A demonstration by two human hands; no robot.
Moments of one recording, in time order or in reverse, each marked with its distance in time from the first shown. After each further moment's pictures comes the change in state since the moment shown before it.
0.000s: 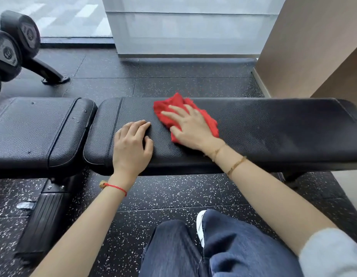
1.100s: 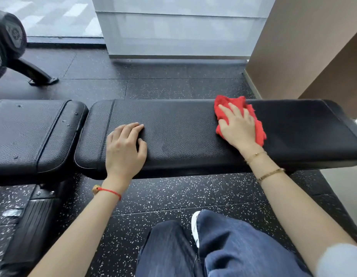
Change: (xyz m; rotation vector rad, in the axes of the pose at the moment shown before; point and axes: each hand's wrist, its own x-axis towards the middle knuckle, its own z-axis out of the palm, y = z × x) left_hand -0.001 0.001 0.000 -0.017 0.015 -0.008; right_hand -0.053 0.101 -0.028 -0.028 0.149 0.575
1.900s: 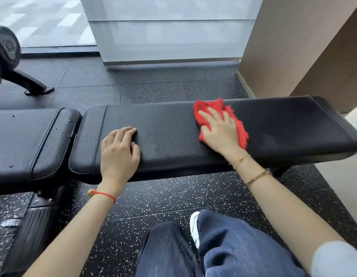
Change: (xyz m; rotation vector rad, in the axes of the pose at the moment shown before) left_hand -0.001 0.005 -0.002 0.031 -0.035 0.008; right_hand -0.021 -0.017 0.005 0.021 -0.010 -0.109
